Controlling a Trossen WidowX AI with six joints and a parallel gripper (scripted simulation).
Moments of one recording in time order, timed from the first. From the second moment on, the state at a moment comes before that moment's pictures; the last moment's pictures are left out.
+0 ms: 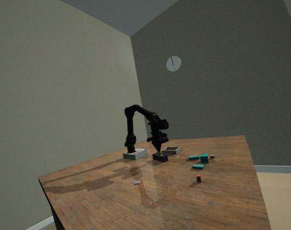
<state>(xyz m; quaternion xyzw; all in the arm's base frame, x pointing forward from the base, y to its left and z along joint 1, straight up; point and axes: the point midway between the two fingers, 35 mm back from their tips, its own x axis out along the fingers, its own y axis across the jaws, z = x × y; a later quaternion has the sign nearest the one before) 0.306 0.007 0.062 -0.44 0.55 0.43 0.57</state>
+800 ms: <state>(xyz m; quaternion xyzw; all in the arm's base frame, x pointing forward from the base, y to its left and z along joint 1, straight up) 0.304 0.007 0.080 -0.44 0.55 0.43 0.57</state>
